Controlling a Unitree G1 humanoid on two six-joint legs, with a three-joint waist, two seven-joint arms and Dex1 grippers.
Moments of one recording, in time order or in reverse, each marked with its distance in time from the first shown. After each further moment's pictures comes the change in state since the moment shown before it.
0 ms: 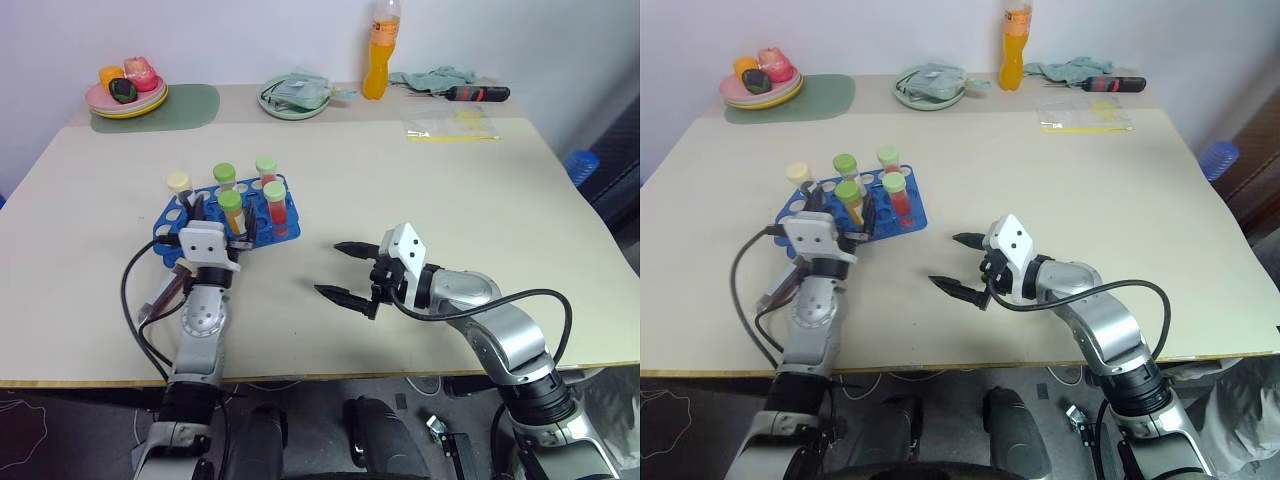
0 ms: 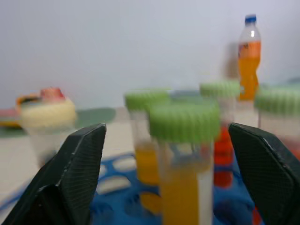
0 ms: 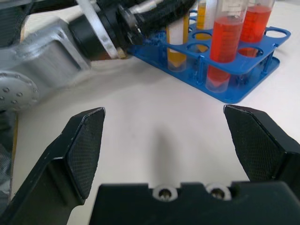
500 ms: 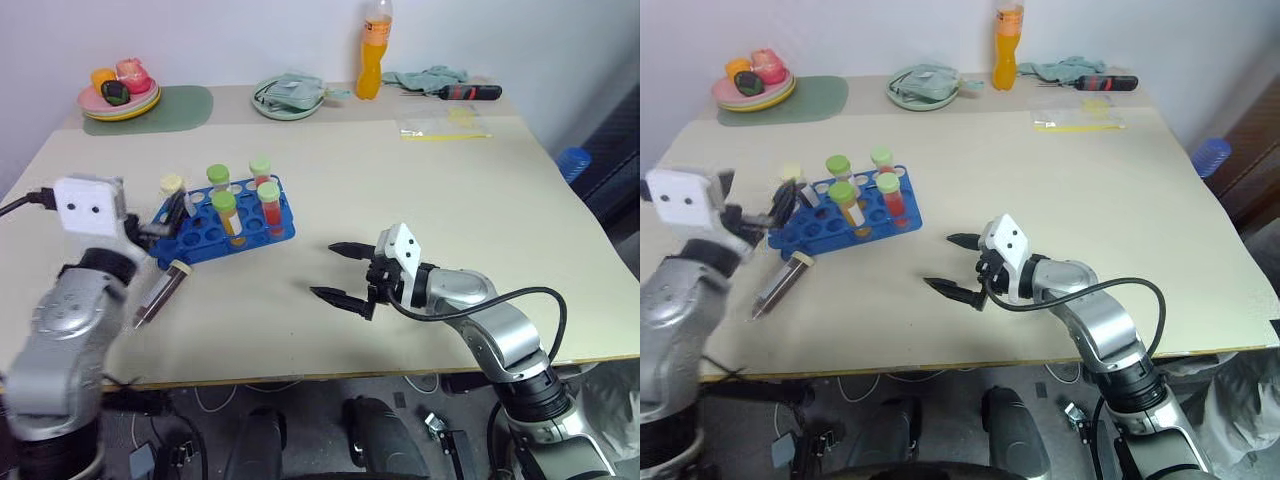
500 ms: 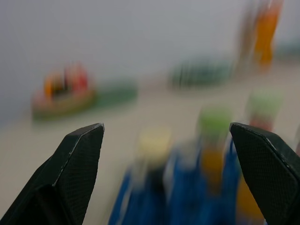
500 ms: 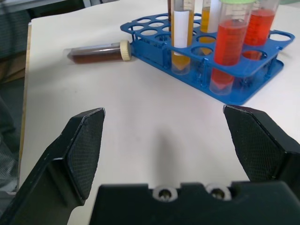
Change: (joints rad) left arm 0.091 0.498 0.422 -0.632 -0.517 1.301 -0.059; right arm -0.014 0.007 0.013 0.022 -0.001 -0.015 0.039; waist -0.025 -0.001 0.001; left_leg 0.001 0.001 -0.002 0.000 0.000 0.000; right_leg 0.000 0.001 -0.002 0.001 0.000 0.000
